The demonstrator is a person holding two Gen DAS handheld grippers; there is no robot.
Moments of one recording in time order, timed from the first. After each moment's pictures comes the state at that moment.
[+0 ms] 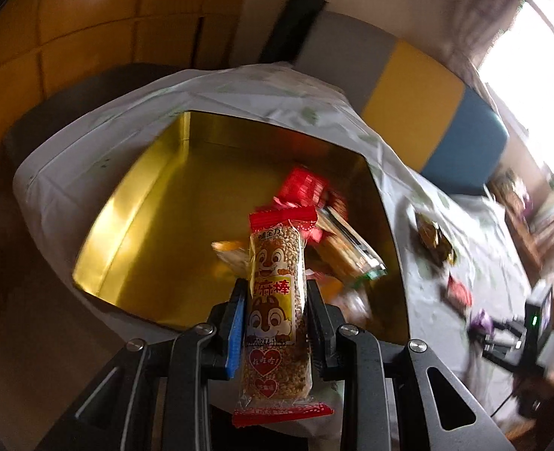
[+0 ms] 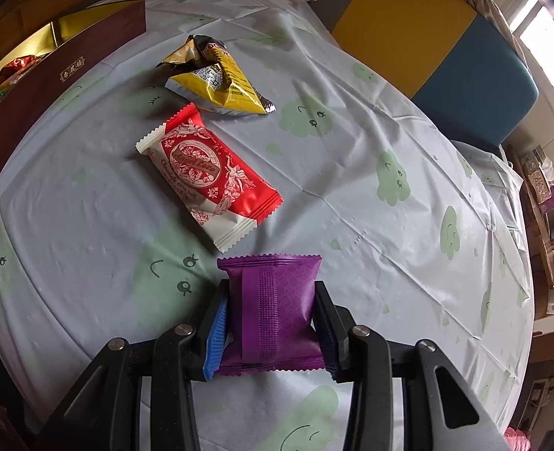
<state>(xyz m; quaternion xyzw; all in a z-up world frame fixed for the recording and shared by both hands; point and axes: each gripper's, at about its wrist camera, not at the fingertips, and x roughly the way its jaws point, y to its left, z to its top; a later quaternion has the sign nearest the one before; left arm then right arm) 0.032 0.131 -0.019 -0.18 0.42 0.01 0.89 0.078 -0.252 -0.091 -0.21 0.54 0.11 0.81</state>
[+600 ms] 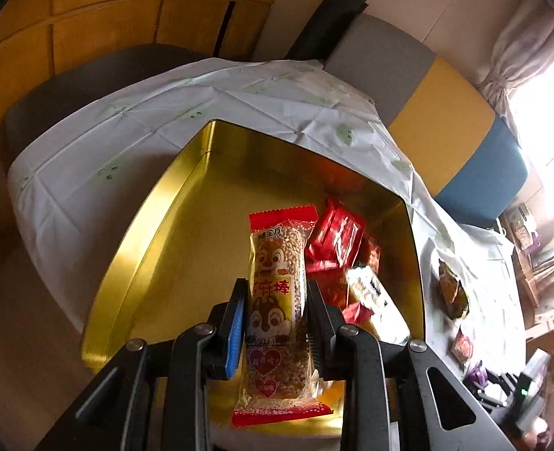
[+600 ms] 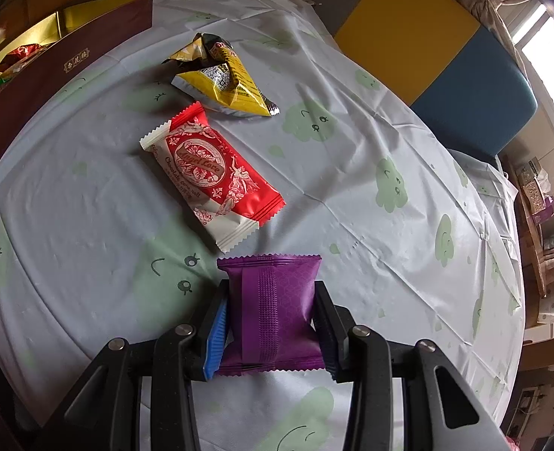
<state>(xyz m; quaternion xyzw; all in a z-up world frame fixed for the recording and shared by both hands) 0.096 0.172 -0.020 -0.22 0.44 0.04 0.87 0.070 -0.240 -0.089 -0.23 0.53 0.10 0.81</state>
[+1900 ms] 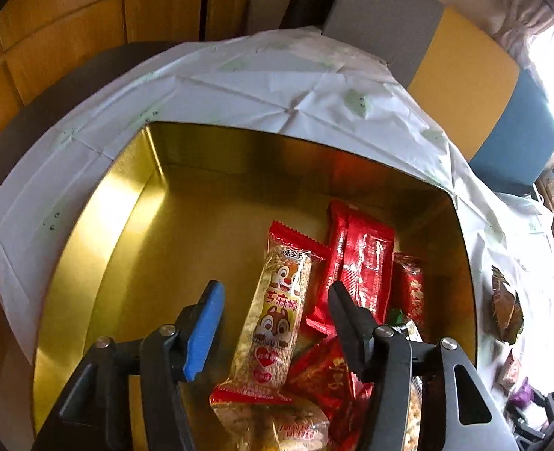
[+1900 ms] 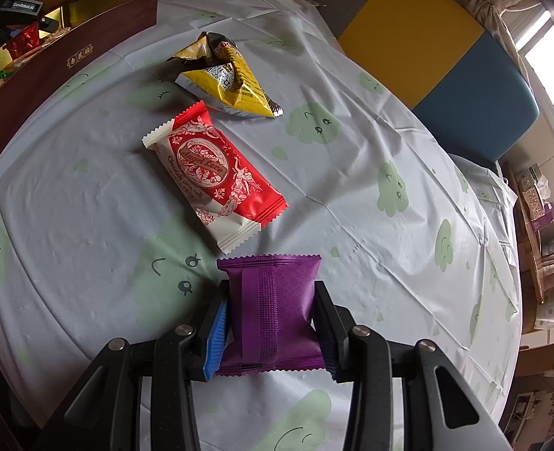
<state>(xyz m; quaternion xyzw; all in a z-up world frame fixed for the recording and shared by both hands) 0.192 0.142 -0.056 -0.13 0.49 0.06 0.86 0.071 -0.239 -0.089 -0.24 0.53 0.11 0.81</state>
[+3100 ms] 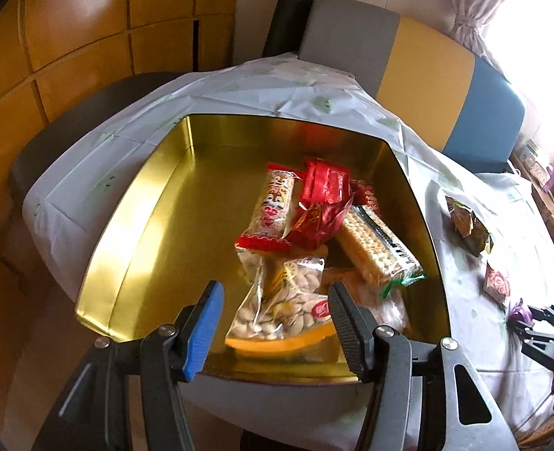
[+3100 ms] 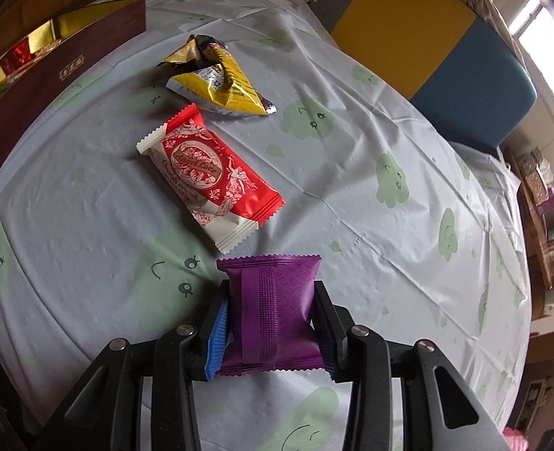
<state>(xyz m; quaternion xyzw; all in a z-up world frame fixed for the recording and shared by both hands) 0.055 0.116 -0.027 -0.09 0.44 0.04 0.89 0.073 -0.244 -0.089 -0.21 0.54 0.10 0.81</state>
